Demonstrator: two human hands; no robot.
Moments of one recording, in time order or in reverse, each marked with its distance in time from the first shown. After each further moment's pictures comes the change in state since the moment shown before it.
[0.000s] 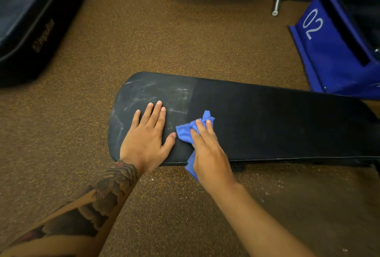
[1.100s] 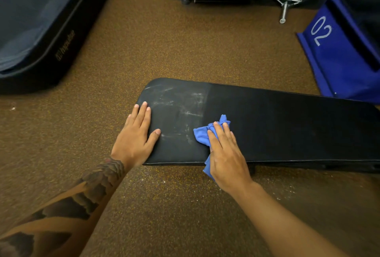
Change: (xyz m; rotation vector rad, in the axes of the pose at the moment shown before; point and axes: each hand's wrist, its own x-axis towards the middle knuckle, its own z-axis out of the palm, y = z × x) left_hand -0.016 -0.077 -0.005 -0.189 0.014 -0.081; right_hand -0.008 0.011 -0.001 -0.135 -0.047 -0.045
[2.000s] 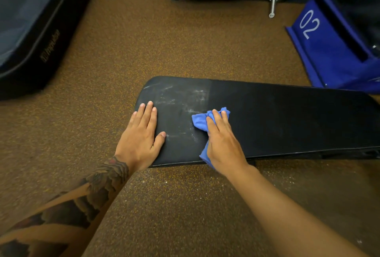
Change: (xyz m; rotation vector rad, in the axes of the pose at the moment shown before) left_hand 0.003 -0.001 -0.003 0.111 -0.006 0.135; right_hand 0.035 -0.025 0.006 0.126 0.012 0.128
